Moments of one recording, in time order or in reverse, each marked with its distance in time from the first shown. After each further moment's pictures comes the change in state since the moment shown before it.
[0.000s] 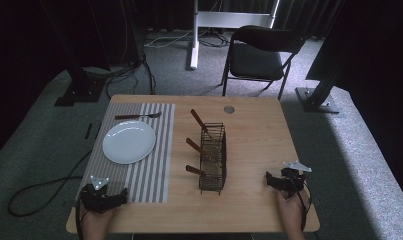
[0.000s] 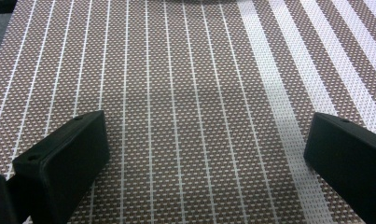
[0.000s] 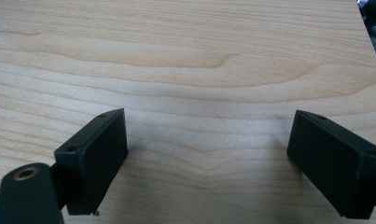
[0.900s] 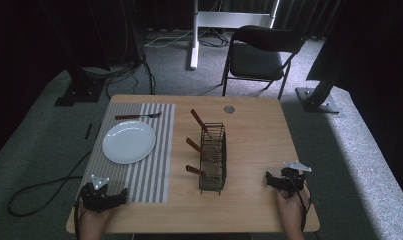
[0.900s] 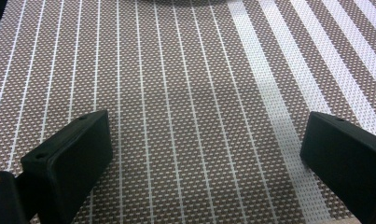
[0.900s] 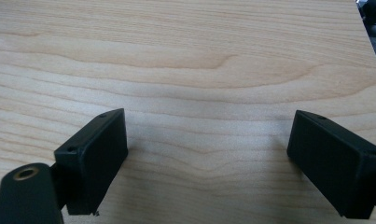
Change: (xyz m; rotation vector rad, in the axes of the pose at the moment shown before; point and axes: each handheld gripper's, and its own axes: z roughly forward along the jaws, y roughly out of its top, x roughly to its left) left arm 0.002 0.002 0.000 -0.001 -0.035 0.035; right arm 0.000 0.000 0.001 -0.001 -0.002 -0.002
